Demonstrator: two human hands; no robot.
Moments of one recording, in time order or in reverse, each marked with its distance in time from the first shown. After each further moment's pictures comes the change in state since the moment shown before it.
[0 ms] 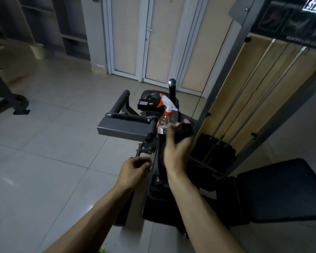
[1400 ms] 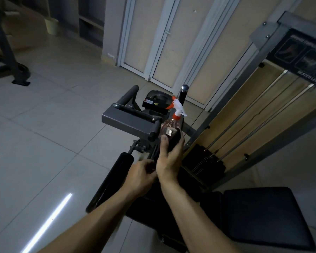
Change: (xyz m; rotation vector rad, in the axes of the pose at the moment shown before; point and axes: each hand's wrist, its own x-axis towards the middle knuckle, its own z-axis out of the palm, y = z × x) left_hand -0.010 -0.016 0.028 0.244 -0.004 0.236; right_hand -0.015 0.035 0.004 -0.163 -0.207 -0.165
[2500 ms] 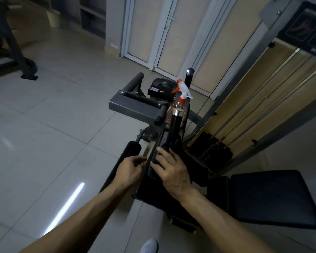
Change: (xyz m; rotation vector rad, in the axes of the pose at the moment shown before) left_hand -0.045 -0.042 -0.021 0.060 0.078 -0.185; right_hand -0.060 0.060 -0.065 -0.960 -0.509 -1.036
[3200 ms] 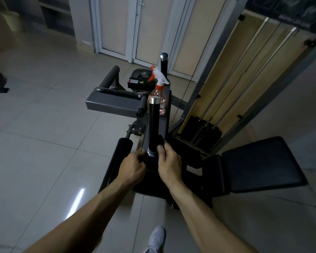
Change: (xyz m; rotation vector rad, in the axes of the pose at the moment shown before) left_hand -0.002 0.023 0.025 0.155 -0.217 0.153; right_hand -0.005 -0.020 -0.015 0.690 0.042 1.167
